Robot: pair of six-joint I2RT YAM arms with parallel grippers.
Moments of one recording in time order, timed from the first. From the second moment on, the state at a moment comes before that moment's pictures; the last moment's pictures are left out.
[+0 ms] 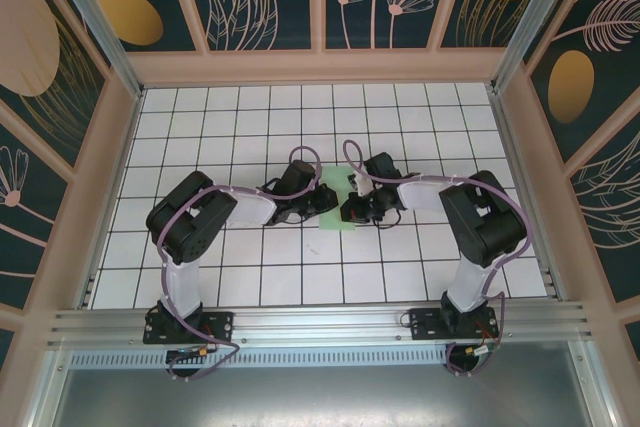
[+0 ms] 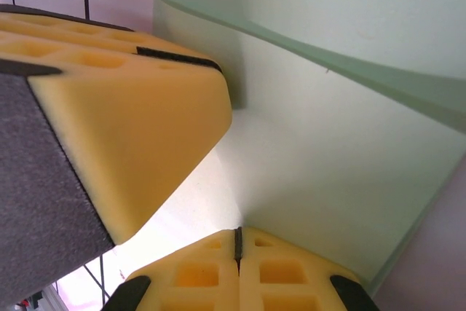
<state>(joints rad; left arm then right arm) -0.71 1.95 0.91 0.30 0.31 -0.96 0.51 1.77 0.85 -0.22 -0.59 0.43</state>
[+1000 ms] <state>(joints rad) -0.72 1.95 0.94 0.25 0.28 -0.95 0.43 1.58 0.70 -0.30 -0.57 0.44</state>
